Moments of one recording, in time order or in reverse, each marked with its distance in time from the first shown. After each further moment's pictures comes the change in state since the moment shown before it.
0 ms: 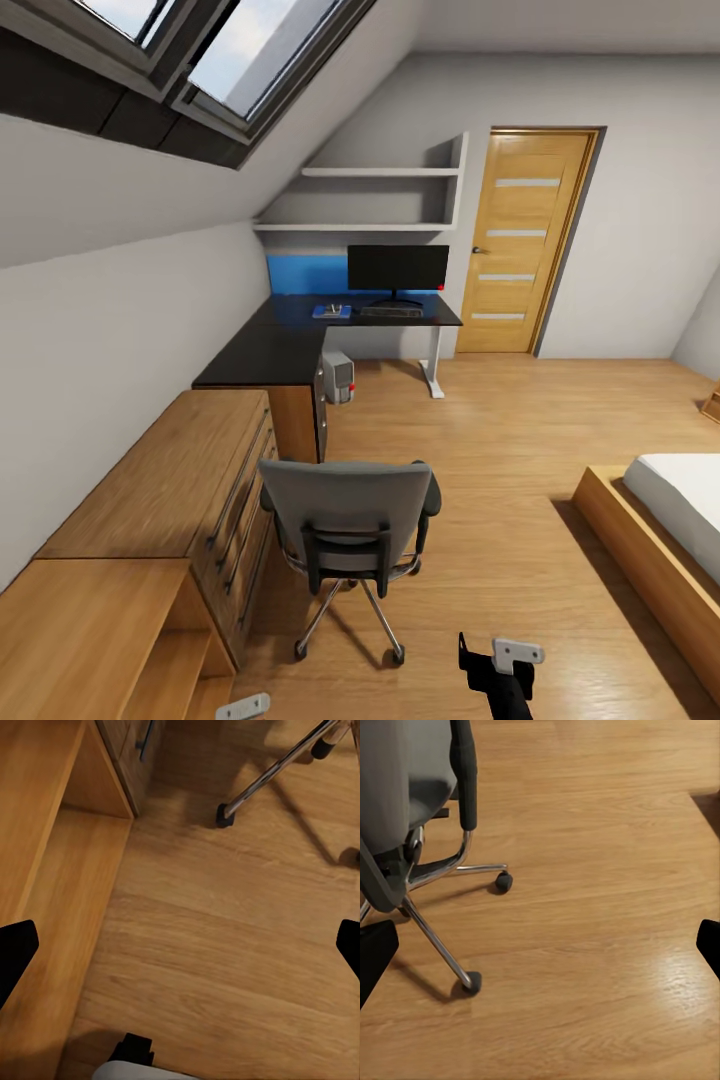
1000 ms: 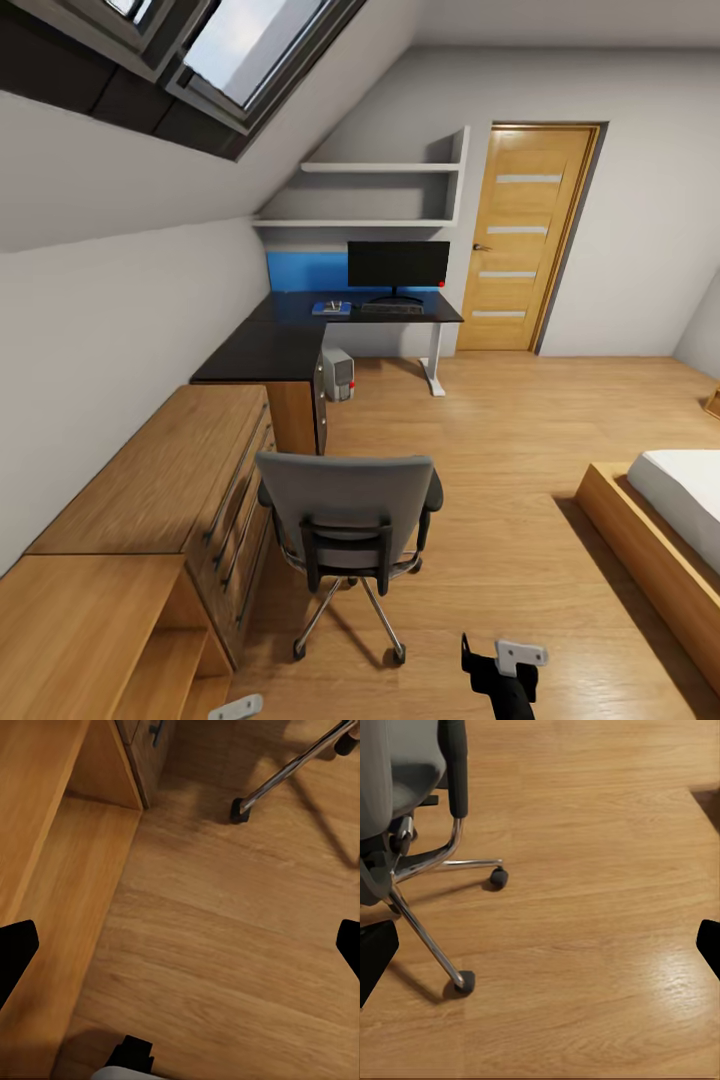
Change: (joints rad) left arm 0.000 0.013 0.012 0.000 0.035 0.007 0.003; right arm 0.003 -0.006 0.000 0.004 0.000 -0.007 -0.001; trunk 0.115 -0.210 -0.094
